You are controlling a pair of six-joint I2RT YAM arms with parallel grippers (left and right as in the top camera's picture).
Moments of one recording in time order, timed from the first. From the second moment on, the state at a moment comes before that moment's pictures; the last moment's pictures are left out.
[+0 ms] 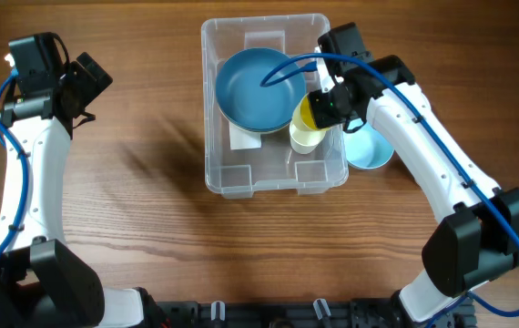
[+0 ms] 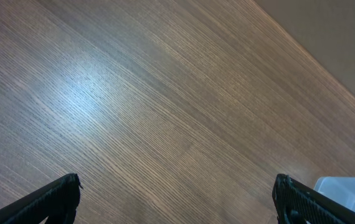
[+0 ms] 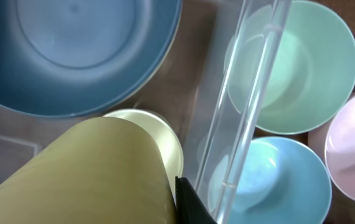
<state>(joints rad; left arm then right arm) 0.23 1.60 1.33 -0.61 -0.09 -0.50 0.37 1.80 1.56 -1.00 0.03 0.07</state>
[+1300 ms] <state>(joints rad) 0.23 1.60 1.33 -0.61 -0.09 -0.50 -0.13 1.70 1.67 -1.20 0.21 0.29</state>
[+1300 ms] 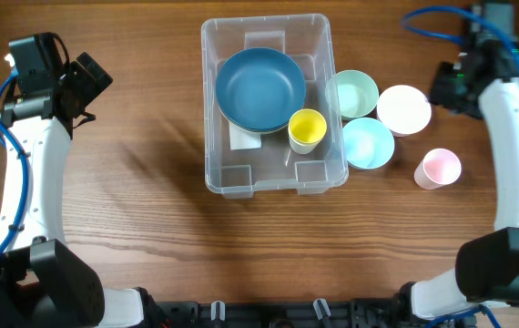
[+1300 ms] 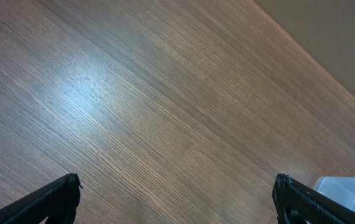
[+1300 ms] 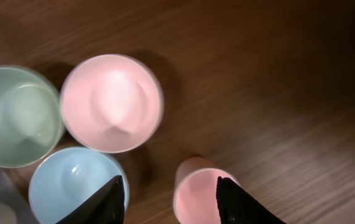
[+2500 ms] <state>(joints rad) 0.23 1.60 1.33 -0.62 -0.09 -0.50 -0.32 1.70 1.31 -1.16 0.17 0.62</state>
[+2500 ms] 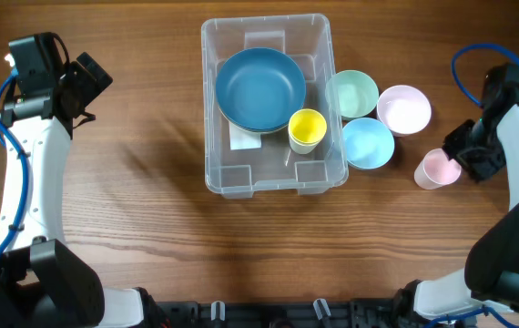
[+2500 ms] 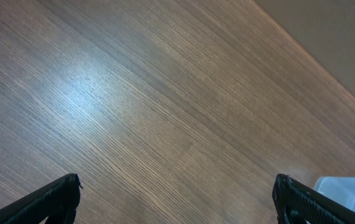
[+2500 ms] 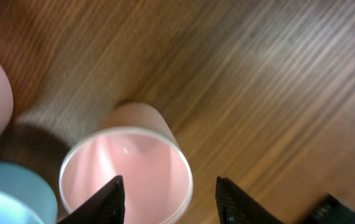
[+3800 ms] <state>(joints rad) 0.23 1.60 1.33 -0.61 -0.09 -0.50 -0.32 1.63 1.16 -0.89 0.22 0.55</state>
